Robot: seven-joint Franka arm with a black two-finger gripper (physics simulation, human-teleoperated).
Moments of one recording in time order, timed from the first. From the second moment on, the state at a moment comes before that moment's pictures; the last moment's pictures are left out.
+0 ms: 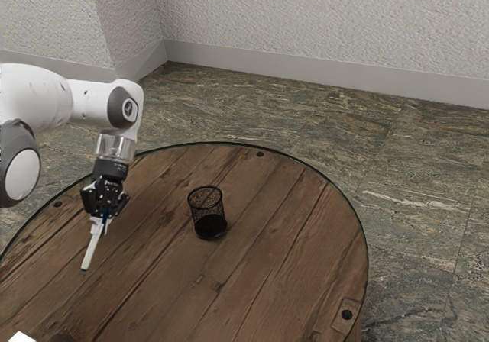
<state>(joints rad) -0.13 0.50 0.42 -1.69 -0.10 1.31 -1.22</state>
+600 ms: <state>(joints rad) -0.13 0.51 0.42 -1.75 -0.11 1.45 -1.24</state>
